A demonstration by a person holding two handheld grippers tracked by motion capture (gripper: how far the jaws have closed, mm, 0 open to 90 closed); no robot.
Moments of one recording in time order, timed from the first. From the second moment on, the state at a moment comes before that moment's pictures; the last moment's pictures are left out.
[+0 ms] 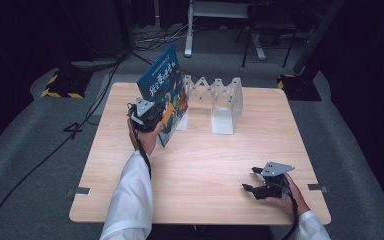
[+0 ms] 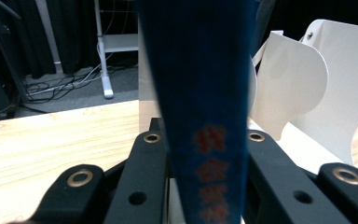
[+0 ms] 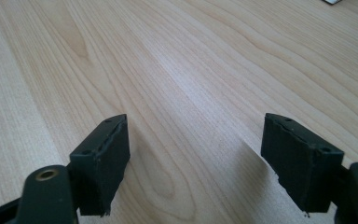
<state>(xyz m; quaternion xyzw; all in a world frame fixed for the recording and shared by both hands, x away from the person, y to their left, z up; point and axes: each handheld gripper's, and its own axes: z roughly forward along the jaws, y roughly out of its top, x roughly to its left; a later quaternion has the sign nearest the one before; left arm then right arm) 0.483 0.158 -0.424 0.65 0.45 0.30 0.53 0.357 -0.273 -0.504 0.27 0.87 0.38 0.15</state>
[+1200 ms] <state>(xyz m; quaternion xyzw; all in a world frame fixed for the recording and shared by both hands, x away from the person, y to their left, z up) 0.471 0.167 -0.421 0.65 0.47 0.30 0.51 0.358 -0.274 -0.504 0.28 0.87 0.39 0.14</state>
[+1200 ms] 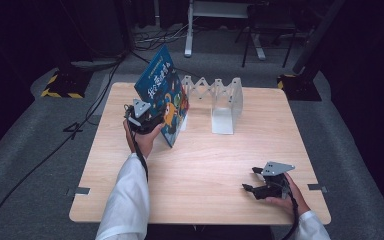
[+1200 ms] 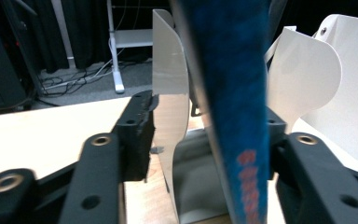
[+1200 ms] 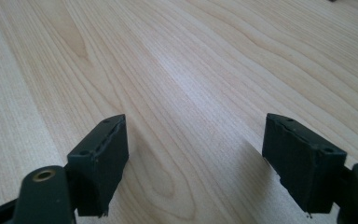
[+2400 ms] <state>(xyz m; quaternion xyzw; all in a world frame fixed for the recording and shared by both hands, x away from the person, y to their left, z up) 0.411 0.192 -0.414 0.81 0.36 0.23 0.40 0.354 -0.277 -0.490 0.29 0.86 0.37 0.17</state>
